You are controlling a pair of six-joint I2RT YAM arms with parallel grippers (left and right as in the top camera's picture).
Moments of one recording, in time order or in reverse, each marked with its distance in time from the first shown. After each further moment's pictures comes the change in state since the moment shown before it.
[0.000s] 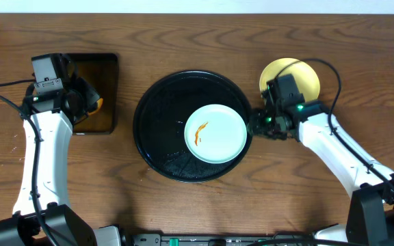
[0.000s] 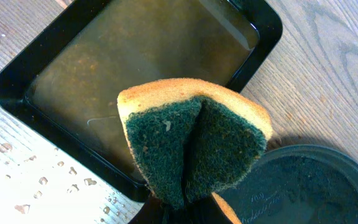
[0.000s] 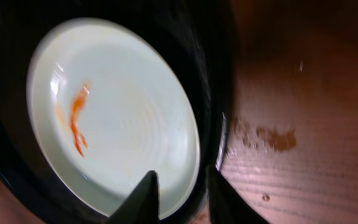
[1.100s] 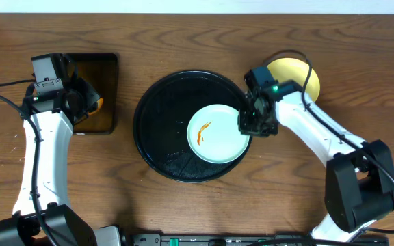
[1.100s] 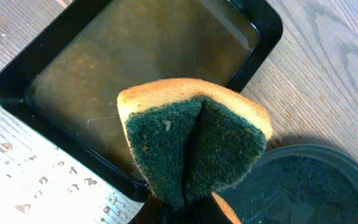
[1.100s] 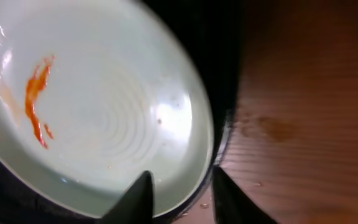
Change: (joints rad) left arm 0.000 0.000 0.000 0.000 0.000 0.000; right arm 0.081 0.214 0.249 -0.269 0.115 -0.040
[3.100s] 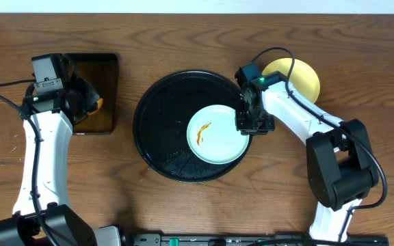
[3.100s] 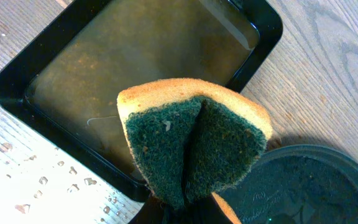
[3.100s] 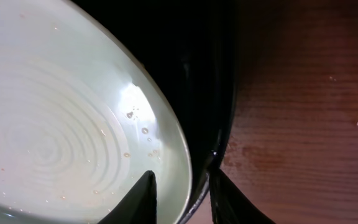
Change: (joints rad) left arm 0.000 0.000 0.000 0.000 0.000 0.000; right arm 0.019 0.168 0.096 -0.074 0.054 -0.082
